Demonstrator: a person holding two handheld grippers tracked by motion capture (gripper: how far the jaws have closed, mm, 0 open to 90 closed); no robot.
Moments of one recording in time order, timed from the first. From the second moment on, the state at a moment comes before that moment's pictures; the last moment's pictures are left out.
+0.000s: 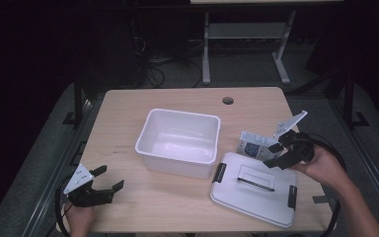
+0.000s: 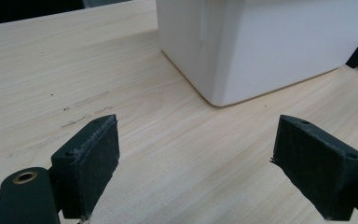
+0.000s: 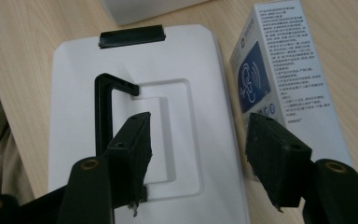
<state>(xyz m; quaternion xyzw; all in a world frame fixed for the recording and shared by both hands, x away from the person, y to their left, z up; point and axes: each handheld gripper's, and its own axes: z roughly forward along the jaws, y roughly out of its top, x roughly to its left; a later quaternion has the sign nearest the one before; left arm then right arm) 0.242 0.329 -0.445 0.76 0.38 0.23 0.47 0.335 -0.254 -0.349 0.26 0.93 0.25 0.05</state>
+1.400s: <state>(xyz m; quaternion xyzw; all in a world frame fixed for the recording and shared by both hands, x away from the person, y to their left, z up) 0.241 0.337 -0.447 0.75 0.39 0.23 0.48 0.405 -0.260 -0.365 0.28 0.93 0.25 0.04</state>
